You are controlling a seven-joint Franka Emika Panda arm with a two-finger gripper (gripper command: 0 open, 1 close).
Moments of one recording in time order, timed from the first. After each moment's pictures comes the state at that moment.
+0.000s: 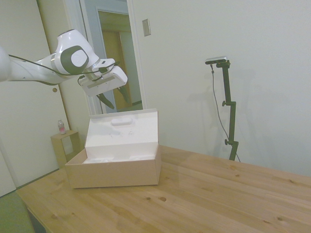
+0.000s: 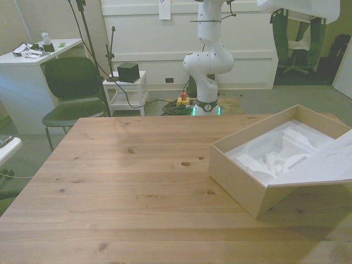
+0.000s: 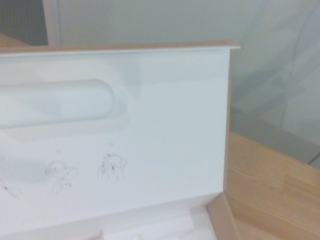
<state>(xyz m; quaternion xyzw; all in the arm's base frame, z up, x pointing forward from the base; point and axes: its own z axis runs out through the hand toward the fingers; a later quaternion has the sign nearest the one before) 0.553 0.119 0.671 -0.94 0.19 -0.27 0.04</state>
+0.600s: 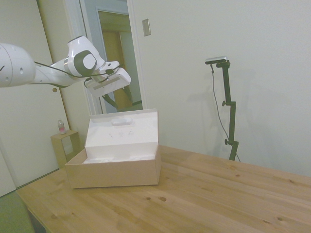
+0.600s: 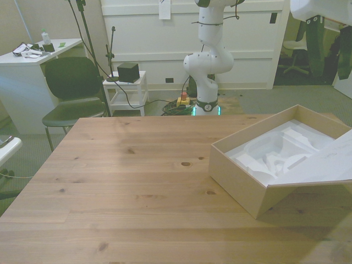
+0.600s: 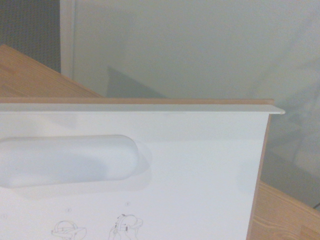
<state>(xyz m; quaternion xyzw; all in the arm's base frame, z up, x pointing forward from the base) 0.602 0.152 0.661 -0.95 0.16 -0.28 0.03</state>
